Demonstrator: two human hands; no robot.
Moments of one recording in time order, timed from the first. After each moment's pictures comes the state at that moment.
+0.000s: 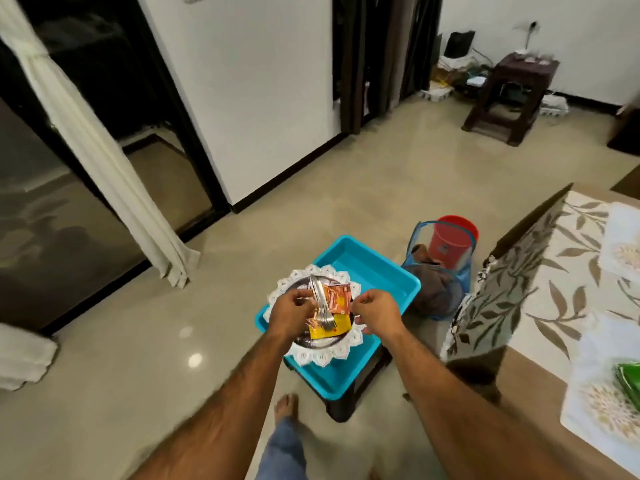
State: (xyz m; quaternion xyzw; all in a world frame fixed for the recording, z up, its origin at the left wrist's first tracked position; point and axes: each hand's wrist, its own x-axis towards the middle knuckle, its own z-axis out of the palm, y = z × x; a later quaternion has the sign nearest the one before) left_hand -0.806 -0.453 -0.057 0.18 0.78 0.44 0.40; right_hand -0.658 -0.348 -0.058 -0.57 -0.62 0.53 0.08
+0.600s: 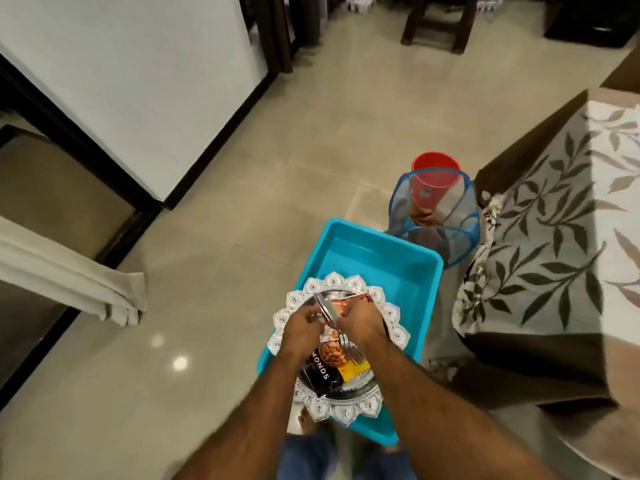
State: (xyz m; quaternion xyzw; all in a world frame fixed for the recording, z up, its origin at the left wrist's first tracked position) left_hand -0.936 -0.338 -0.210 0.24 0.77 0.27 0.52; right_hand -0.817 -0.279 -0.204 -0.66 -0.64 0.39 -0.08
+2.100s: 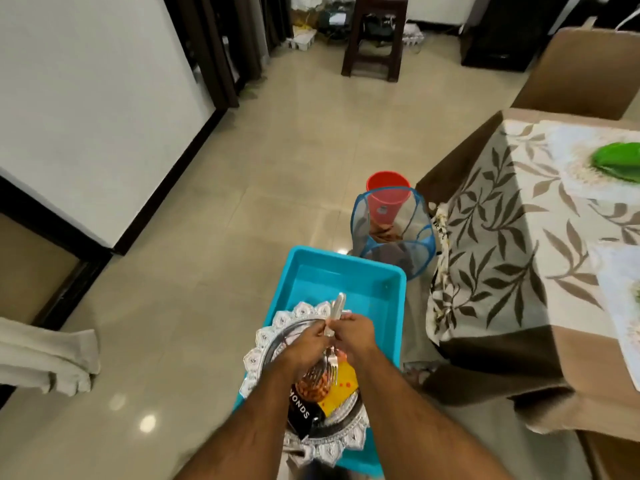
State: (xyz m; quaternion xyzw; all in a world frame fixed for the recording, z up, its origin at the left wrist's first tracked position) left_hand -0.901 -0.287 -0.190 0.35 0.61 0.21 0.67; right_hand -0.797 -0.258 -0.211 -0.71 -0.21 0.61 0.29
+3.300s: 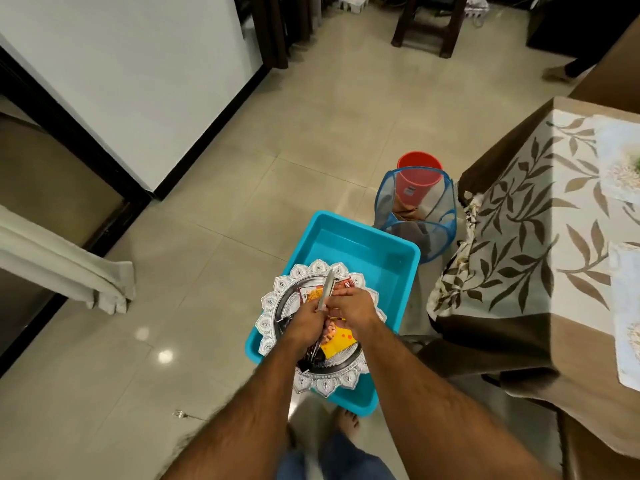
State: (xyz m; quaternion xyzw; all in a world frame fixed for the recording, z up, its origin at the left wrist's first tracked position) left_hand -0.895 -0.354 -0.174 0.25 0.68 0.29 0.63; right_hand -0.794 -0.302 -0.162 -0.64 -0.27 0.69 0.20
